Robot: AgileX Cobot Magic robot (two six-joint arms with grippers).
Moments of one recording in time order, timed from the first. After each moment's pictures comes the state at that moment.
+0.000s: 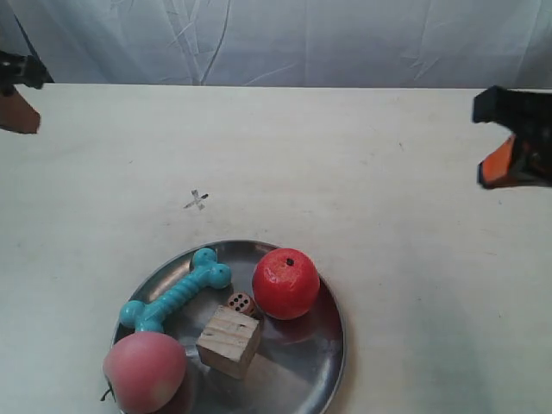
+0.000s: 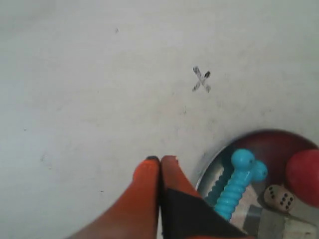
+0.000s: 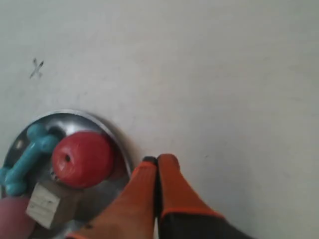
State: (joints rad) left arm -0.01 1.41 -1.16 -0.37 0.99 0.26; right arm -0.02 1.16 -0.90 0.40 0.92 0.04
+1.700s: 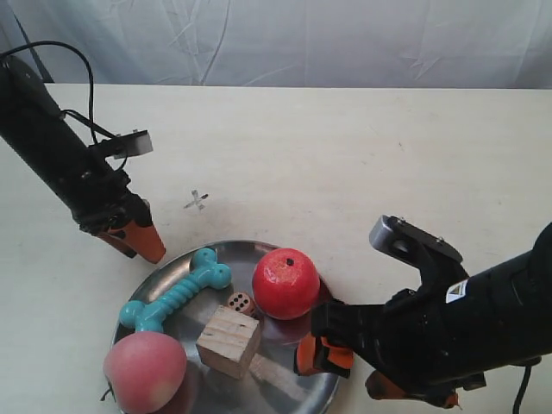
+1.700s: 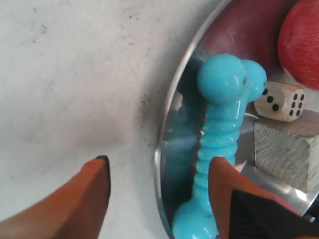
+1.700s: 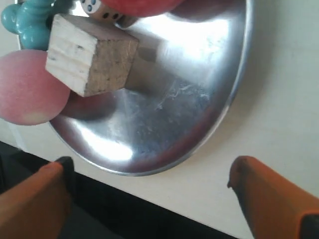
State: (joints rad) left arm -0.12 2.01 -1.20 -0.63 1.15 0.84; right arm 0.59 1.30 -0.48 0.87 0.51 0.05
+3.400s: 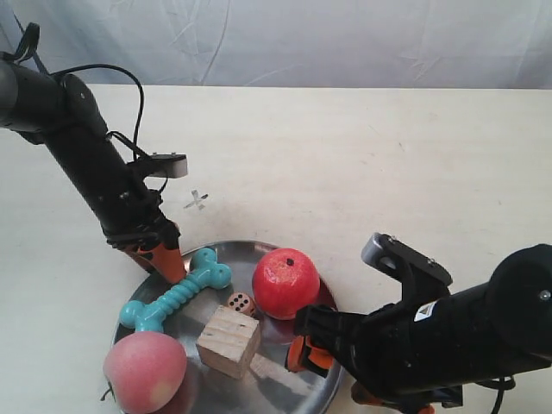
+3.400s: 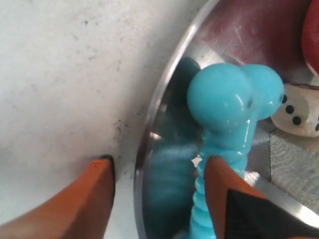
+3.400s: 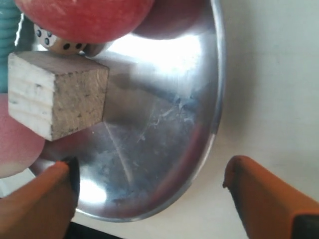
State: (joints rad) left arm -0.25 2.06 -1.21 -0.56 1.08 0.77; right arm 0.71 1.41 -0.44 1.00 0.29 0.11
